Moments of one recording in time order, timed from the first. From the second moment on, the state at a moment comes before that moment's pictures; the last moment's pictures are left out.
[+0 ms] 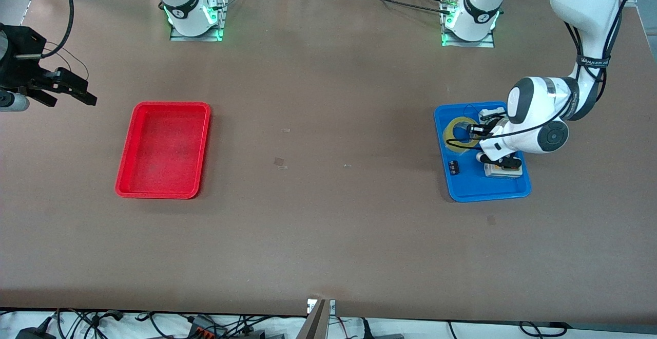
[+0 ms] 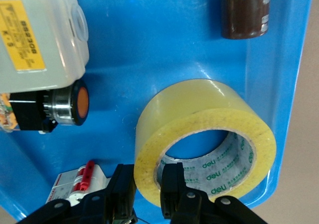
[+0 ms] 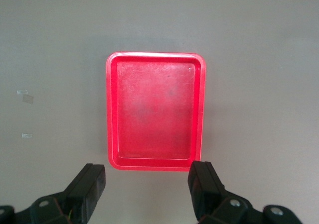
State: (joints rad) left arm 0.00 0.38 -0.05 -2.12 -0.08 2.08 0.10; right arm -0.05 -0.03 0.01 -1.71 0.00 1.67 -0.04
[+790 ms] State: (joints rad) left arm -0.02 0.49 -0.06 -1.80 -0.08 1.73 0.05; right arm -0.05 -0.03 0.01 -1.71 0.00 1.66 -0.04
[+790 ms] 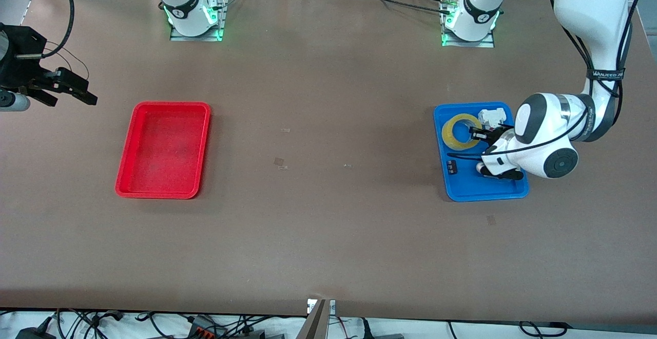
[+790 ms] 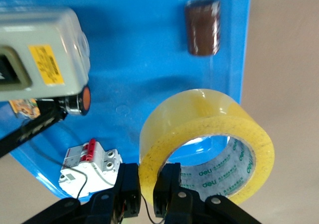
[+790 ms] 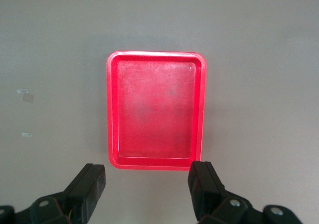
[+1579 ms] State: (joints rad) left arm -0.42 0.67 -0.08 -1.44 -0.34 1.75 -0.71; right arm -0.02 0.01 0.02 -1.71 0.05 1.65 -0.04
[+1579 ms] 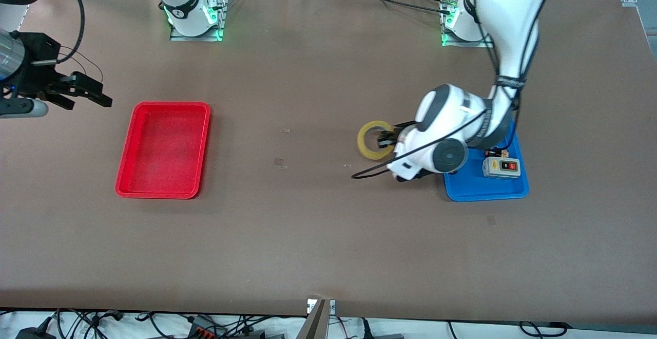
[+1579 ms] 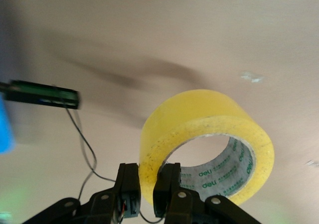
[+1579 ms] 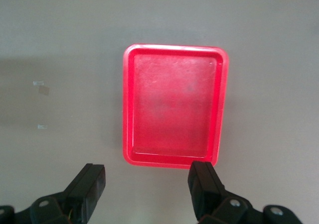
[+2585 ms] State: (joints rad) left arm -0.65 0.82 -0.03 -1.29 -0.37 2.13 -1.10; right arm 0.21 0.16 0.03 -1.71 0.10 1.74 -0.03
